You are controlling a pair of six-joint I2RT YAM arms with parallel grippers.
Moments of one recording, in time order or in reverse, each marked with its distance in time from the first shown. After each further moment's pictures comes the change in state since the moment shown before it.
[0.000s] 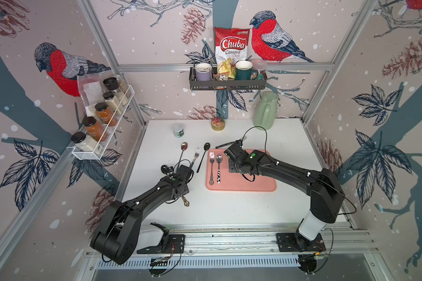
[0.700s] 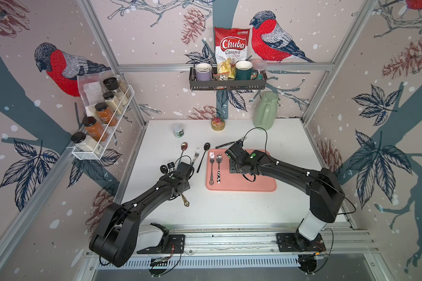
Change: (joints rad) left arm -0.007 -0.061 0.046 0.004 -0.021 0.014; right arm -0.011 0.010 -0.011 0.000 -0.027 0.004
